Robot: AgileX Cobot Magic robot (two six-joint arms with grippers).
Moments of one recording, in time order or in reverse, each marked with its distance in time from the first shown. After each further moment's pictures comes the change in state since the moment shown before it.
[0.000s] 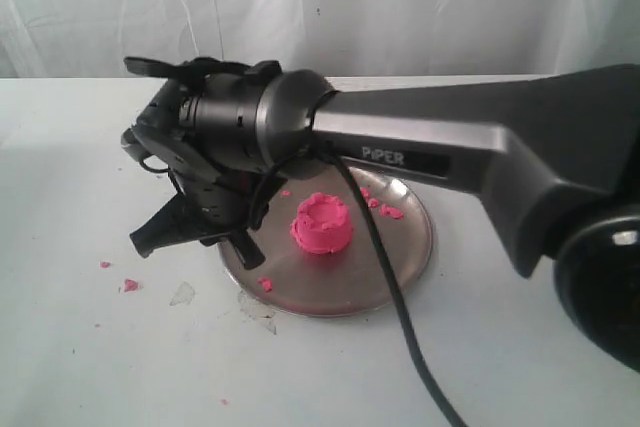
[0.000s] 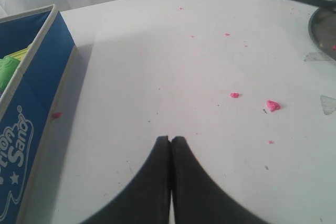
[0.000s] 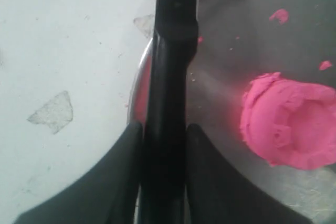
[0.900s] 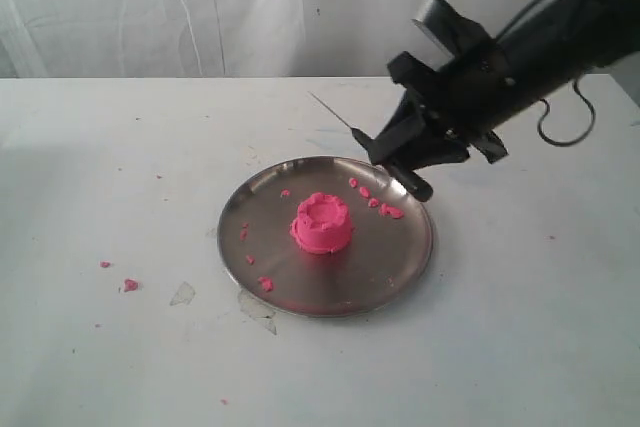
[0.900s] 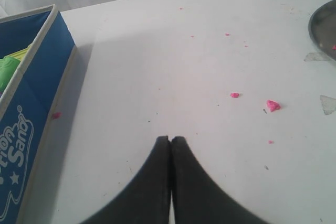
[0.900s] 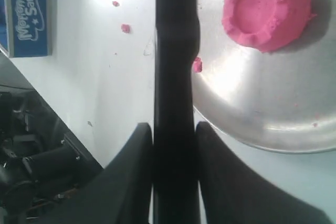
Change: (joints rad) left arm 0.000 0.000 0.000 0.000 0.000 0.000; right arm -0.829 -0.296 0.394 1.310 0.290 -1.033
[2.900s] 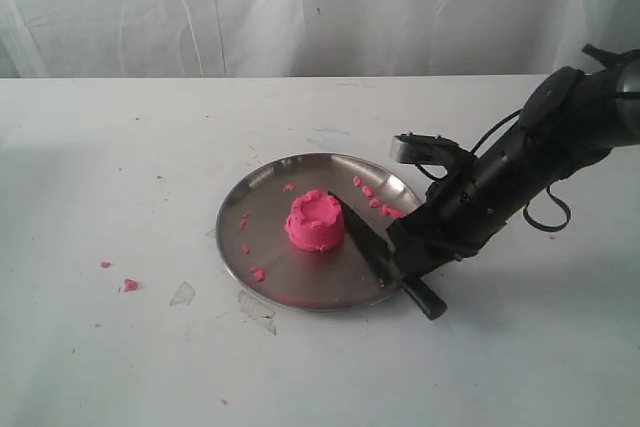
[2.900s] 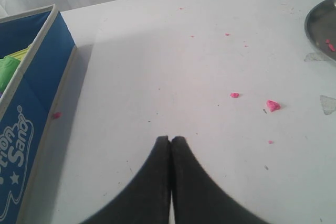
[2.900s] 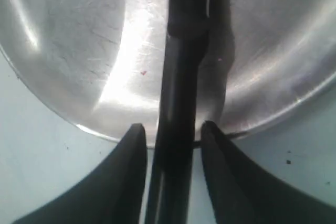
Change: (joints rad) left arm 0.000 0.000 0.000 0.000 0.000 0.000; right arm 0.096 0.116 0.219 -0.210 -0.359 -0.307
